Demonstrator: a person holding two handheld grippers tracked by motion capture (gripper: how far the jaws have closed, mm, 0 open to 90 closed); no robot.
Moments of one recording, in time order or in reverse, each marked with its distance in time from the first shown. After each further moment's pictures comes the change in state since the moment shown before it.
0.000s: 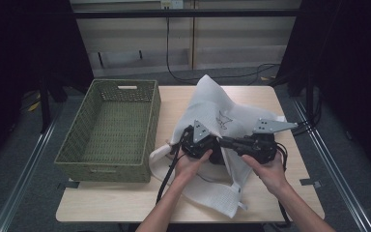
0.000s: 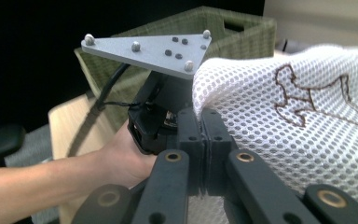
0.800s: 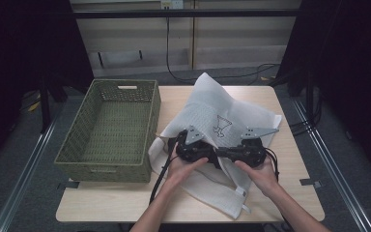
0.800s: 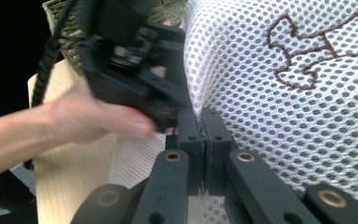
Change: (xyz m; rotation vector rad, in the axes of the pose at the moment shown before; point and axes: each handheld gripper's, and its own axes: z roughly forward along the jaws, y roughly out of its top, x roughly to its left) left arm 0.016 -0.017 -0.016 0.064 -0.125 -0.019; right arm -0.024 -0.042 0.031 0.144 0.001 0.073
